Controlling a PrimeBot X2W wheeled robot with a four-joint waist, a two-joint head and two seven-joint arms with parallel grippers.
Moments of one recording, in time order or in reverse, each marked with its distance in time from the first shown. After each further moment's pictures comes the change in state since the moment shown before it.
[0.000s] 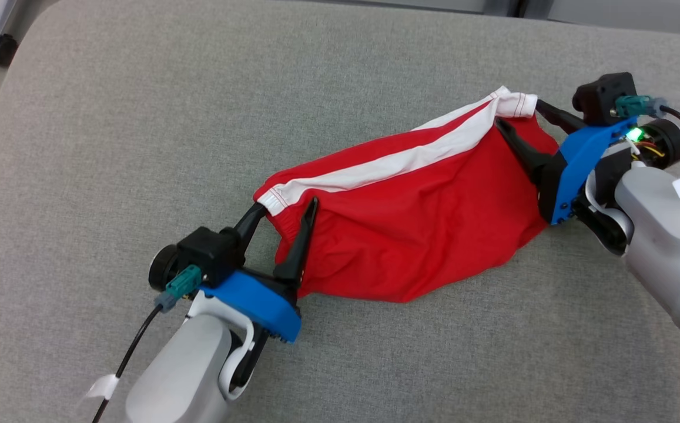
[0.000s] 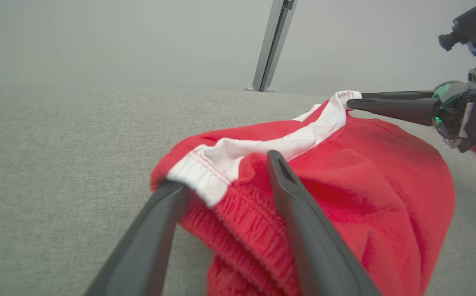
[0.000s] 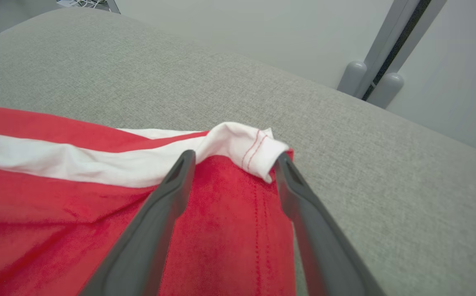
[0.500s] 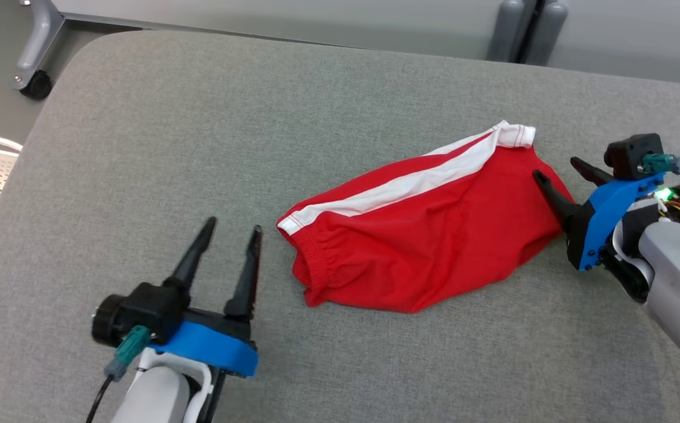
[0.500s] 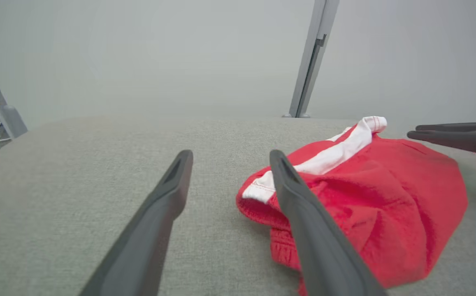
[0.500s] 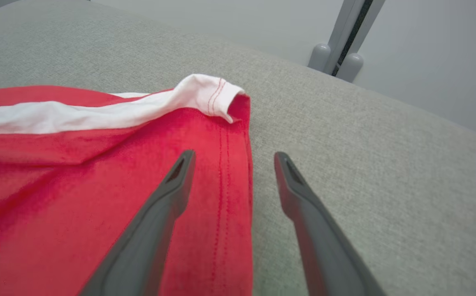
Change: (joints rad) left arm 0.222 0.020 0.187 -0.173 0.161 0.019 0.000; right arm 0.104 -0.035 0.063 0.082 0.086 0.000 -0.066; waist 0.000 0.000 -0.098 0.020
